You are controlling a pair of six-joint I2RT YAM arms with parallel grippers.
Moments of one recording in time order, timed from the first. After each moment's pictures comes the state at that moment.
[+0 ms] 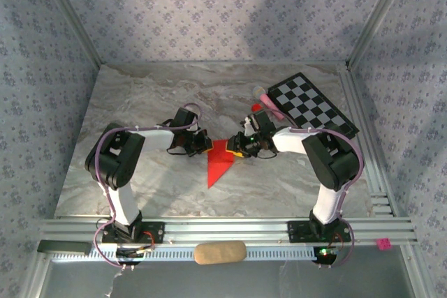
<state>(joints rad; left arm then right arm) -0.50 1.81 0.90 -0.11 0.49 -0.82 0.54 1.80 0.89 -0.02 -0.60 0.80</state>
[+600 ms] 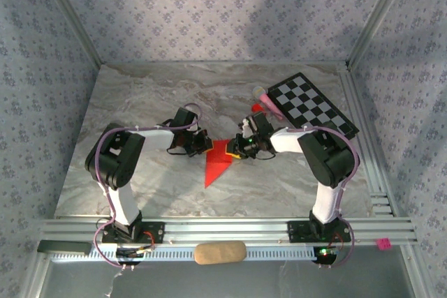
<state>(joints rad) -0.50 1.81 0.90 -0.11 0.50 -0.82 0.55 1.84 0.89 0.01 -0.63 0.79</state>
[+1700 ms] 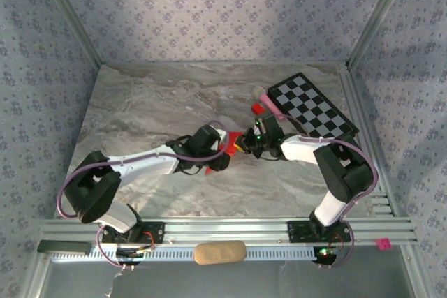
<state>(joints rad) -0.90 1.50 0.84 -0.27 0.03 -0.42 0.53 1.66 0.75 0.13 -0.43 1.21</state>
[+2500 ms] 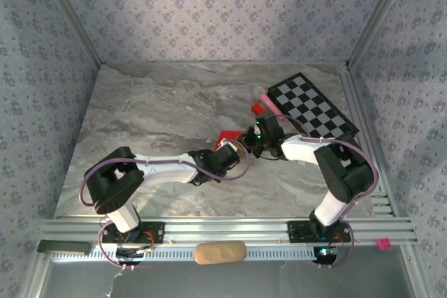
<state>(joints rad) -1.08 1.66 0.89 -0.35 -0.42 -0.28 0.53 1.66 0.75 0.14 -0.43 1.24</state>
